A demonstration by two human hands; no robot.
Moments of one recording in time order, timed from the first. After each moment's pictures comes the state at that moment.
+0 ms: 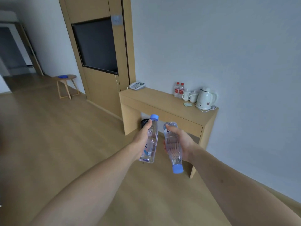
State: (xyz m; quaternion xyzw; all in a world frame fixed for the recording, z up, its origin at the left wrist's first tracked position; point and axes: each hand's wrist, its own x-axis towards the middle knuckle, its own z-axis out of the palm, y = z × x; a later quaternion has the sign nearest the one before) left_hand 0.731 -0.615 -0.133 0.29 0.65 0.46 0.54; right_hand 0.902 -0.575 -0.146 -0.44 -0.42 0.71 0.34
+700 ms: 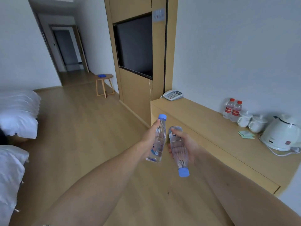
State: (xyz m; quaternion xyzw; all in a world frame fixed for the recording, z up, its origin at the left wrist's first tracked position) left_hand 0.521 -0.316 -0.134 0.24 0.65 0.51 0.51; right_hand 0.674 -0.240 -0.157 -0.38 -0.45 0.77 0.24
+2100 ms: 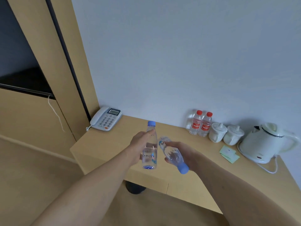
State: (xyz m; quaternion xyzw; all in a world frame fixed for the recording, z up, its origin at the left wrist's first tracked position) left_hand 0.384 0.323 -0.188 0.44 0.57 0.30 0.62; right_hand 0.583 0.285 -0.211 -0.58 -0.23 0.70 0.36
